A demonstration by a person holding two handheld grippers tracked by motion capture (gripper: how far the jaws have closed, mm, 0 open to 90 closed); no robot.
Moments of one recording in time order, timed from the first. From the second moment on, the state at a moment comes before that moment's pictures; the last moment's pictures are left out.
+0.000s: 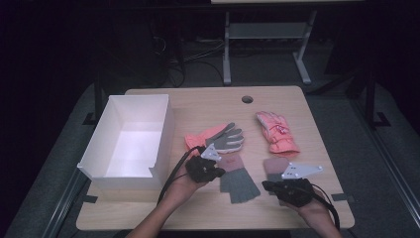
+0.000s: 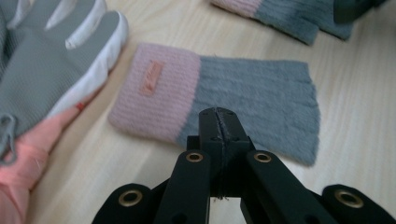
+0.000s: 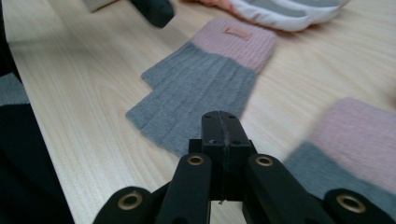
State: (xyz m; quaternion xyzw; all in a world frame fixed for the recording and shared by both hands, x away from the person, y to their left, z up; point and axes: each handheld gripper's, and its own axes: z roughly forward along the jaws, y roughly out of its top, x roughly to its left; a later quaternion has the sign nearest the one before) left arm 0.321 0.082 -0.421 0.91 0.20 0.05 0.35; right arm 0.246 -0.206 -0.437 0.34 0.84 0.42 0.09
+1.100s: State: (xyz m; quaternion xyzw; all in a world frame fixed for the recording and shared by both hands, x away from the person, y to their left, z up) left arm 0.359 0.065 -0.447 0.92 0.23 0.06 0.31; right arm 0.255 -0.157 -0.460 0.29 0.89 0.34 0.06
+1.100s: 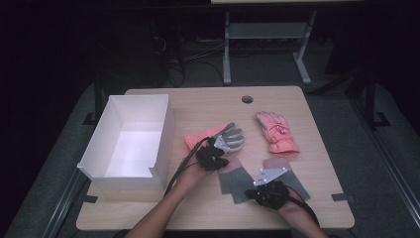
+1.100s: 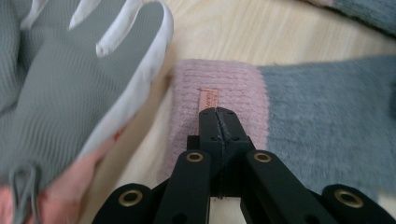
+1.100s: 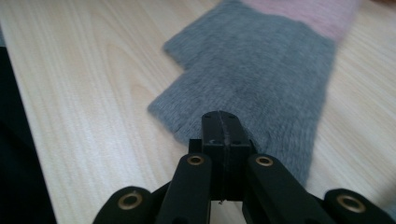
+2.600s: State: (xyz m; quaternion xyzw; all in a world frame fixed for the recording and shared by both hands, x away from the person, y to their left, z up) left arm 0.319 0.105 -0.429 0.91 0.25 0.02 0.35; right arm 0.297 -0.150 -0.445 0.31 0.88 0.36 0.08
